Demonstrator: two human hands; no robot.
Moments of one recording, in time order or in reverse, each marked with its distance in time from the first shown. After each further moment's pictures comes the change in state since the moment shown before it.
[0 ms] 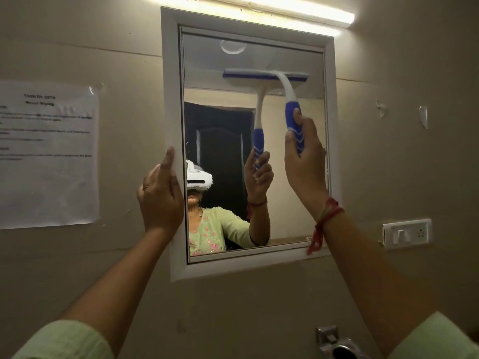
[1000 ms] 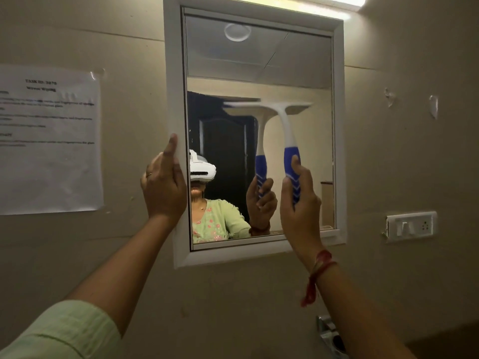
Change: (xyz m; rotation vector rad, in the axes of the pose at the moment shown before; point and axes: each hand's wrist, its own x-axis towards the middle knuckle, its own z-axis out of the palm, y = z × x) left_hand -0.001 0.002 -0.001 0.000 -0.007 -0.004; right_hand -0.101 0.011 -0.012 -0.021 -0.113 0.050
